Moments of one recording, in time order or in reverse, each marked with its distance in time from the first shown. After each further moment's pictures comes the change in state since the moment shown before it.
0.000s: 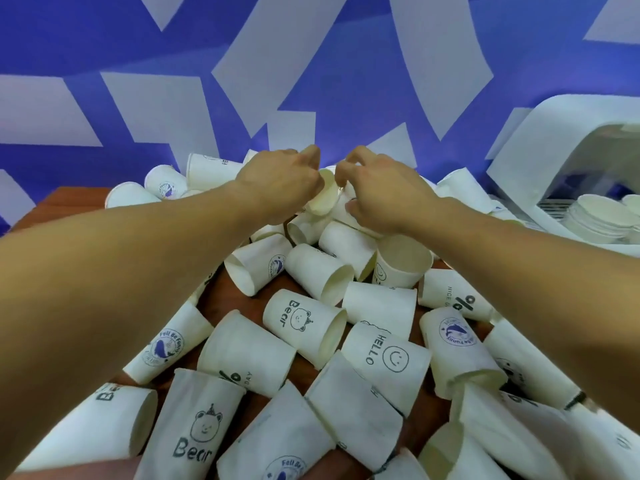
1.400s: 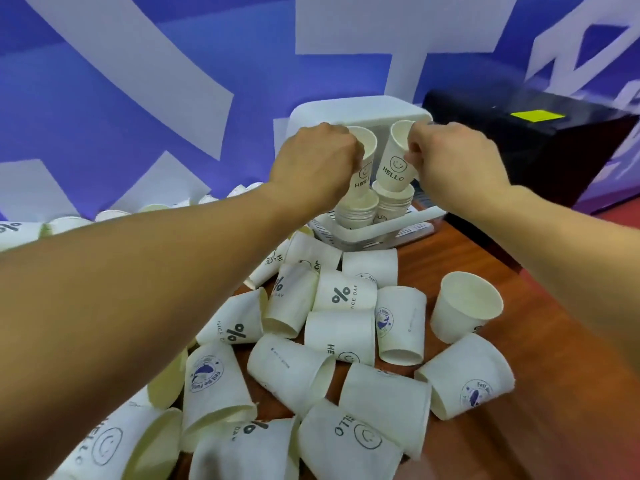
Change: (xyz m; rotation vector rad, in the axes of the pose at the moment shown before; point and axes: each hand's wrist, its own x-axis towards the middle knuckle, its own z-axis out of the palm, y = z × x) left_hand 0.176 0.274 -0.169 -0.480 0.534 0.131; right_hand -0.227 0.285 -0.077 -0.314 0.302 0.565
